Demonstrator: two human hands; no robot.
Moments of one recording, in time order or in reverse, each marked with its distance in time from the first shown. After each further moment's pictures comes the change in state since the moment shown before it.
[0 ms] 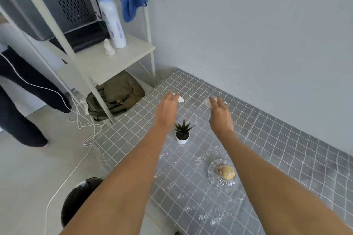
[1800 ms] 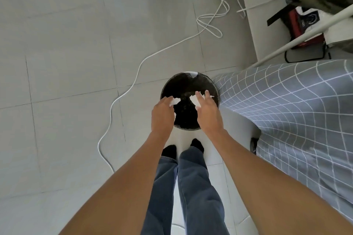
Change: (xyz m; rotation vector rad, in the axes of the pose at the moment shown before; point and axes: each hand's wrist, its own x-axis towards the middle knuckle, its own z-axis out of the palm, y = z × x) left_hand -0.405 -0.497 0.182 -0.461 -0.009 -1.236; right_hand -0.246 -0.335 0.541 -0.150 -0.850 -0.540
